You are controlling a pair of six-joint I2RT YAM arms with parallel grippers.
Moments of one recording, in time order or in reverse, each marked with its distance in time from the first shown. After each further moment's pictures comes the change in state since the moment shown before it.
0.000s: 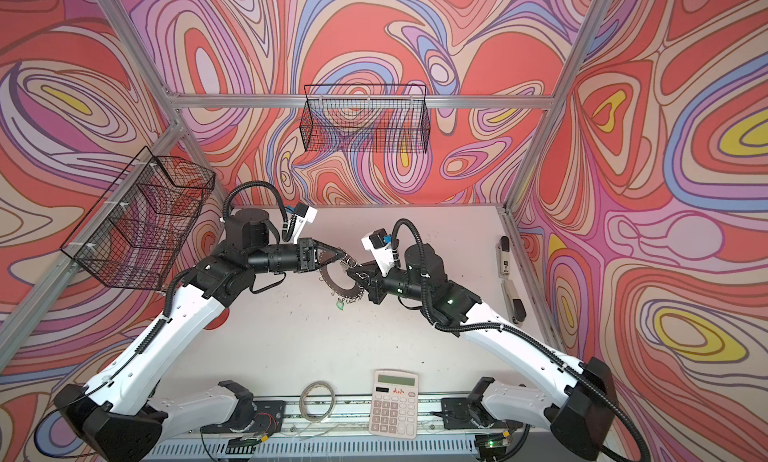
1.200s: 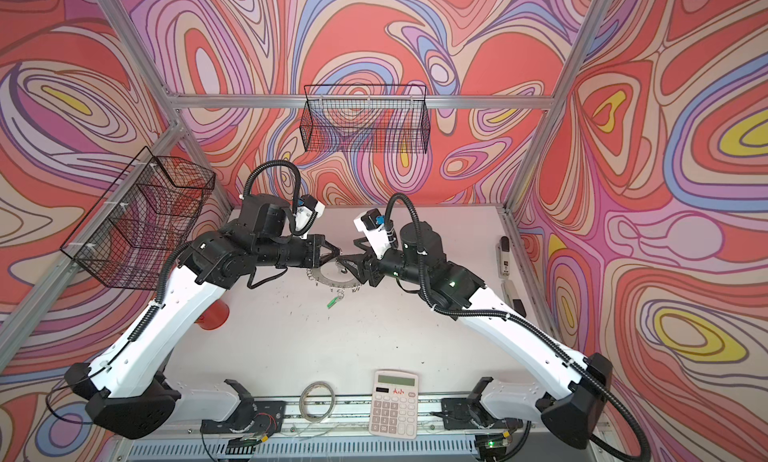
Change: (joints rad) left arm -0.158 0.161 0.420 -0.518 -0.446 0.194; right arm 0.008 0.088 0.276 -0.233 0.101 -0.182
